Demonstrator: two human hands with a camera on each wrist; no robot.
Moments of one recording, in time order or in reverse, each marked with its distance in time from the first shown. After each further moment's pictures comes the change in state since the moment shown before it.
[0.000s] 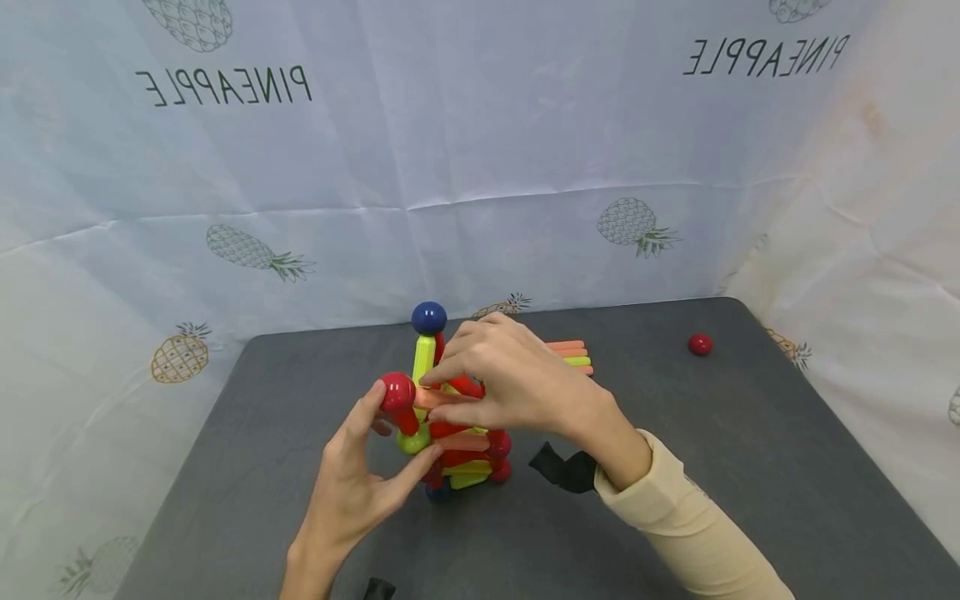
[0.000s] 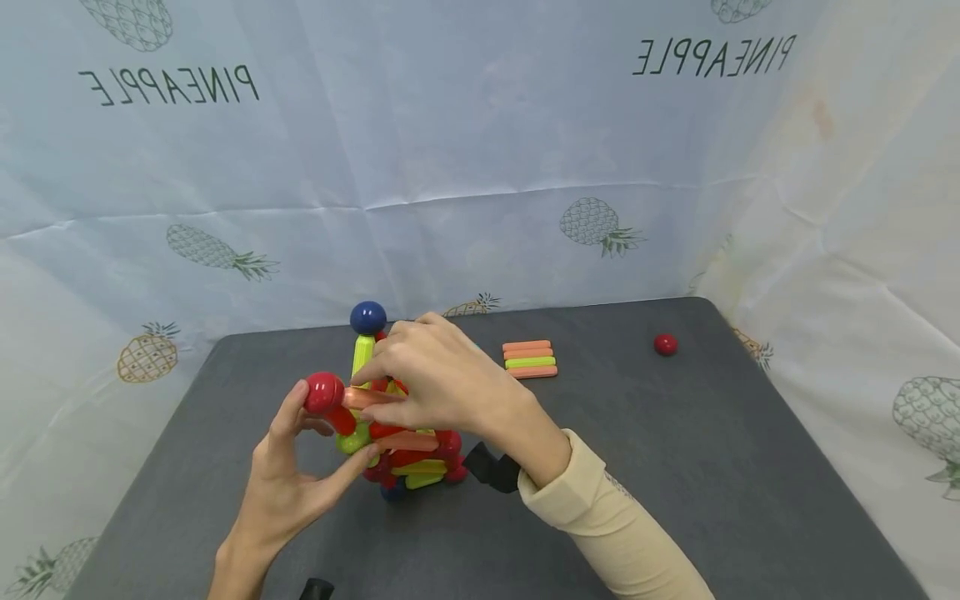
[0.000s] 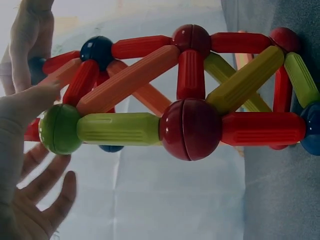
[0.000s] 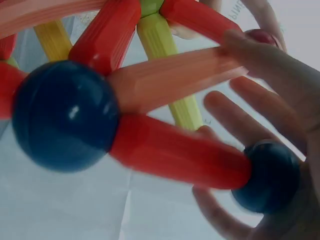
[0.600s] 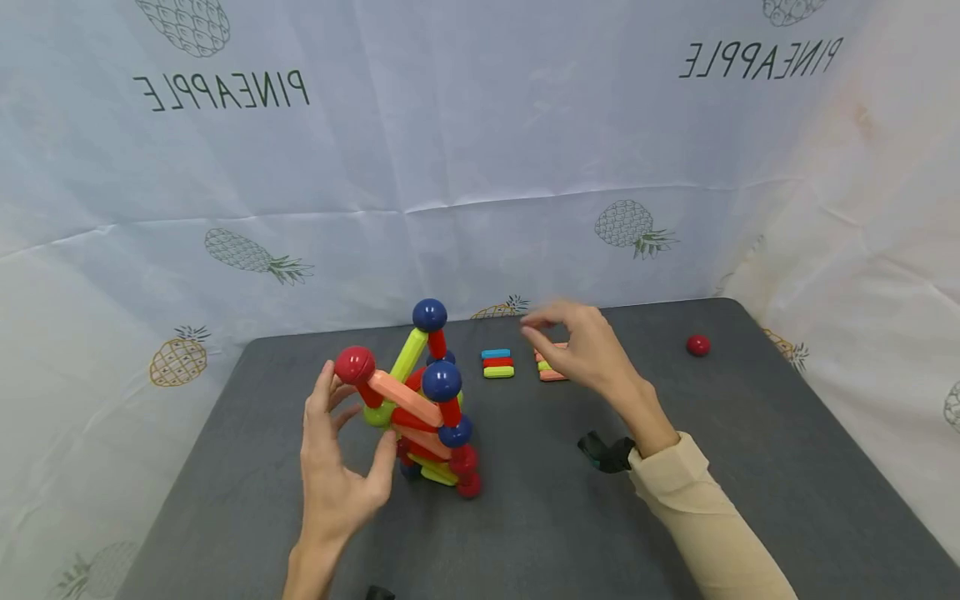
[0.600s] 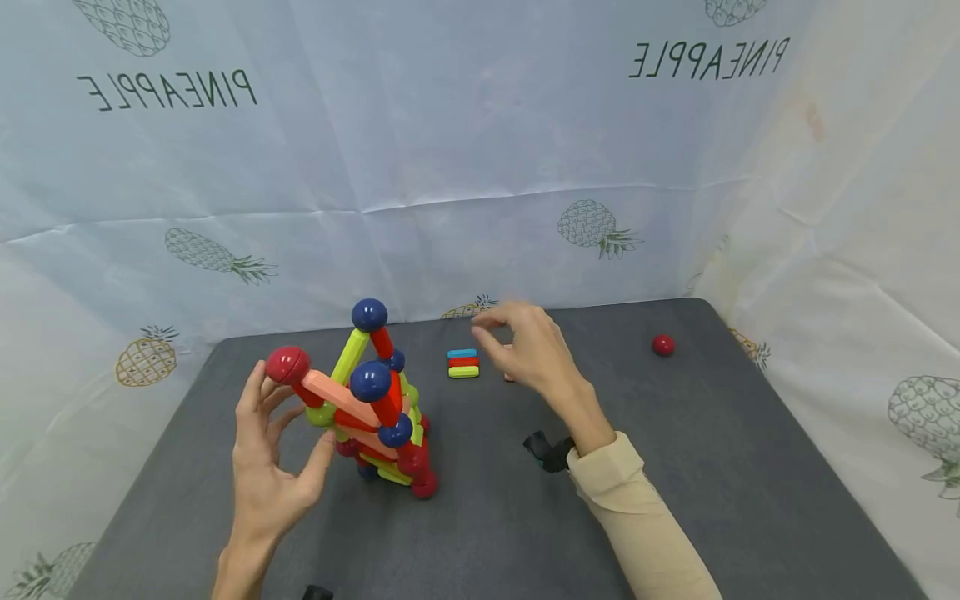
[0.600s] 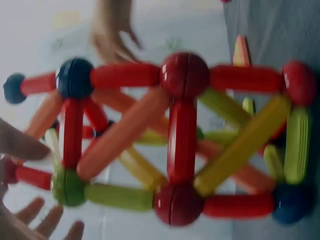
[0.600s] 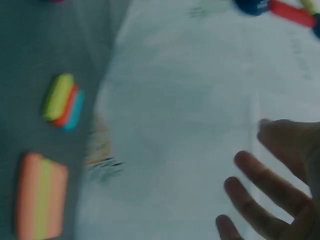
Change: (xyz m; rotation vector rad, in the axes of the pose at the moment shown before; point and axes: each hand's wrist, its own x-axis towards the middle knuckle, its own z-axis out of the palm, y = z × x) left_hand -0.003 0.001 -0.003 -0.044 0.111 -0.362; right_hand -0.061 0.092 0.028 0.140 0.257 0.523
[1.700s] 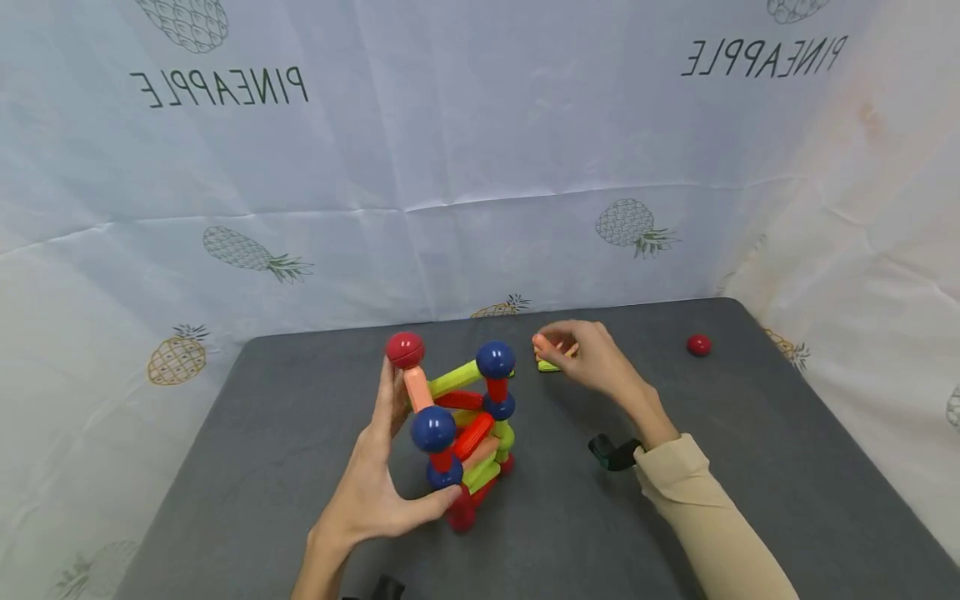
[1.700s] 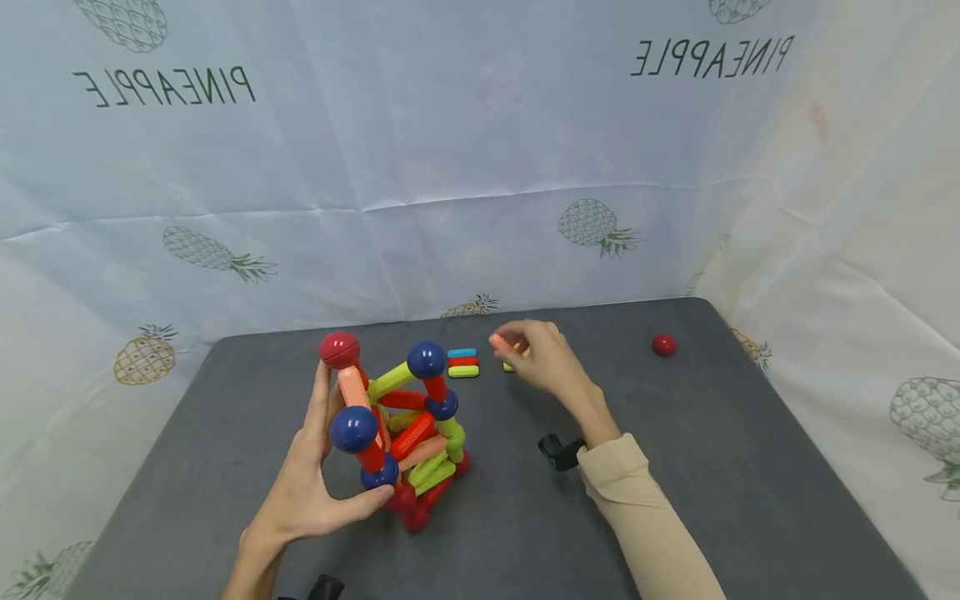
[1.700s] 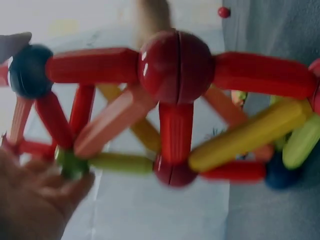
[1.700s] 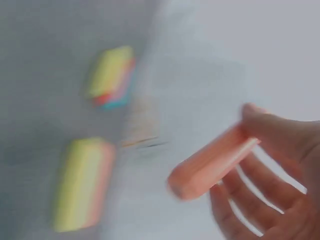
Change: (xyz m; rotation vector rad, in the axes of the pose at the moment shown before) left_hand 0.003 0.000 0.013 -0.245 -0.437 -0.004; right_hand -0.008 0.046 0.010 -0.001 -0.174 0.153
